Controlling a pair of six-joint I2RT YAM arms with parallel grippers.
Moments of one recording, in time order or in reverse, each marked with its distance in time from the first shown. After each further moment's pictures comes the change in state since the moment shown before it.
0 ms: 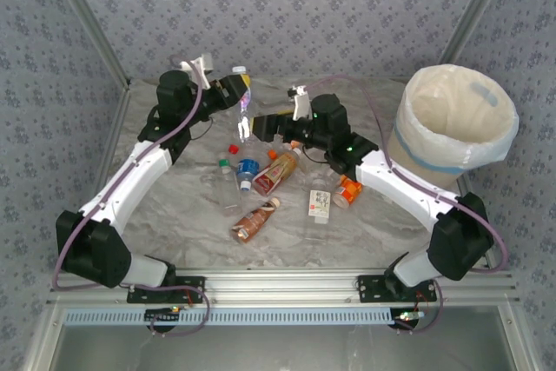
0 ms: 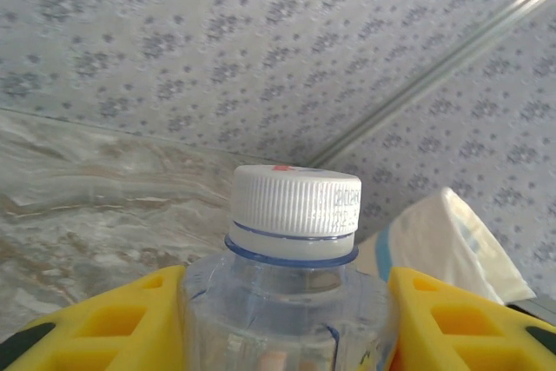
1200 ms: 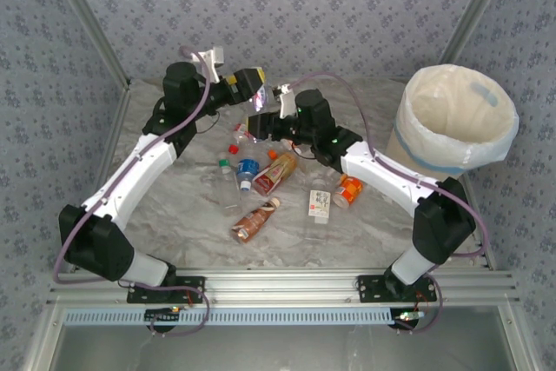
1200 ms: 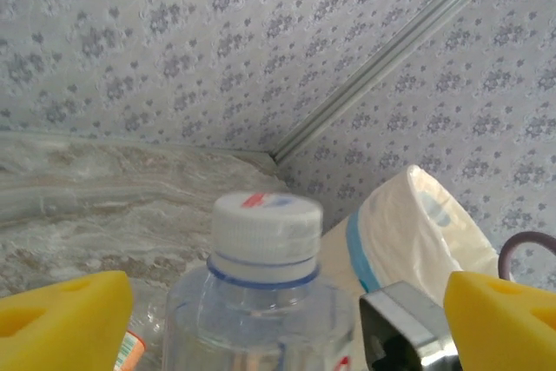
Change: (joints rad) left arm -0.040 0.051 0.122 -0.058 0.016 0.054; right arm 0.009 0.119 0.097 -0.065 0.006 -0.036
